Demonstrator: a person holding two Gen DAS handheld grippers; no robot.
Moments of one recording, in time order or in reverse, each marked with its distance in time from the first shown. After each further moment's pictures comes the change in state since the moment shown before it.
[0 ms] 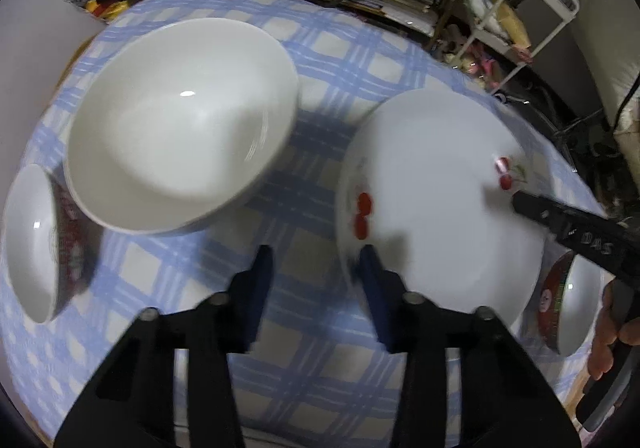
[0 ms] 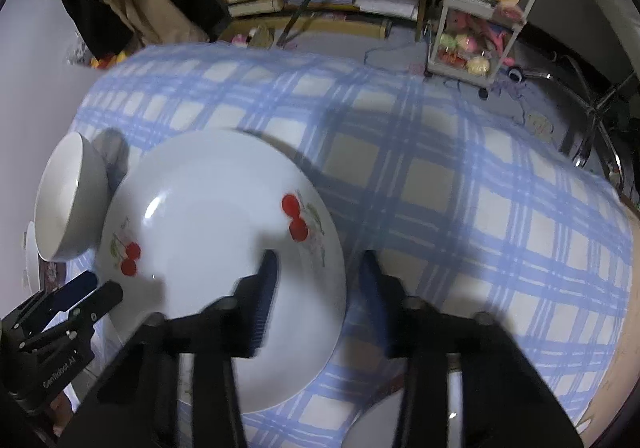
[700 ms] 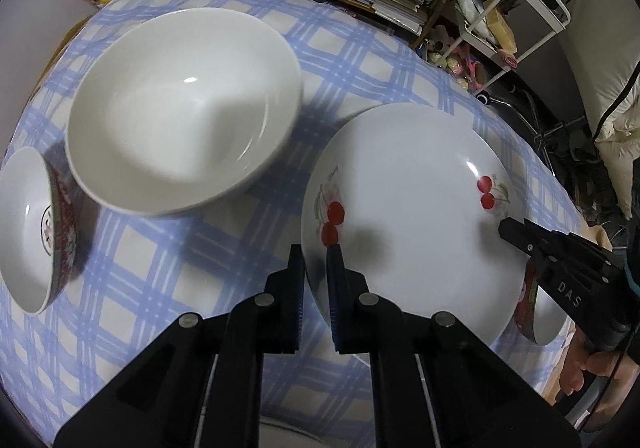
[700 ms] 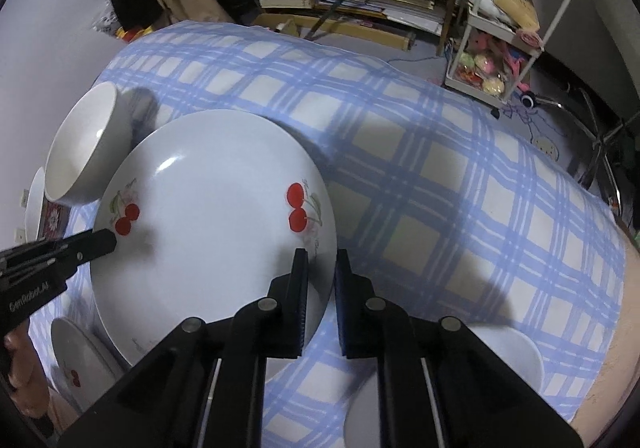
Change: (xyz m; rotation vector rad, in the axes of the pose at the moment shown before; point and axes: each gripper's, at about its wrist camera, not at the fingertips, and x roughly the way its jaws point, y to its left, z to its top) left arm -0.012 0.011 0.000 -0.037 0.047 -0.065; right arm -0.018 0.020 -0.030 -0.142 -0.044 -0.013
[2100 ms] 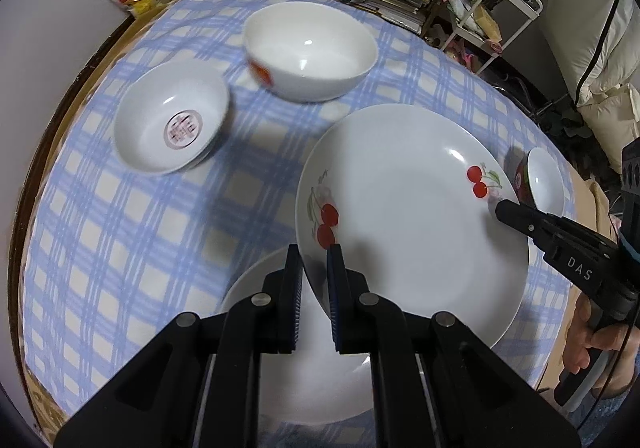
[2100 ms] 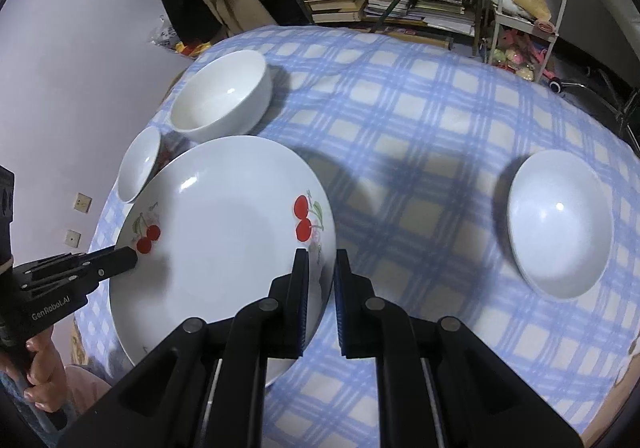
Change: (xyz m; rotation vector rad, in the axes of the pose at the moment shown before) left arm -0.104 0.075 -0.108 0.053 -0.041 0.036; right arm -0.062 0.089 -0.094 0.054 -0.090 0.175
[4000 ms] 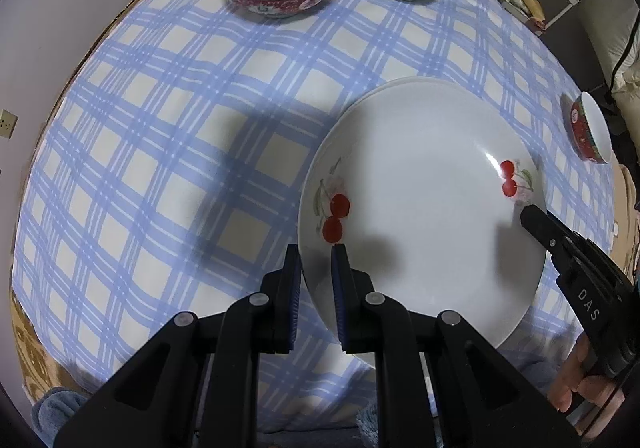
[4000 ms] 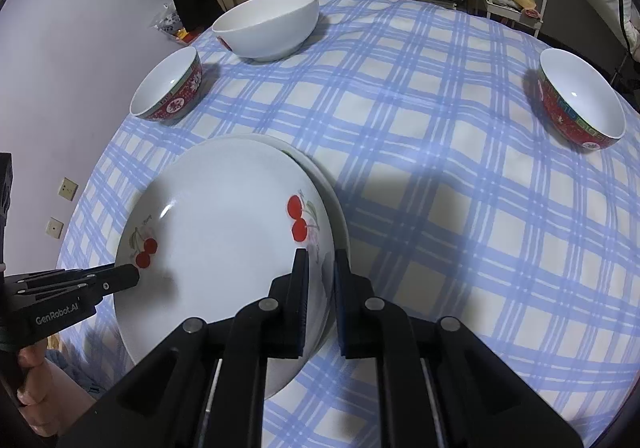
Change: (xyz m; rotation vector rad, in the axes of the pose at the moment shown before) left arm 0.024 0.065 -0.105 -0.092 0.091 0.089; right arm 0.029 0.068 -0.114 0.003 -0.057 -0.085
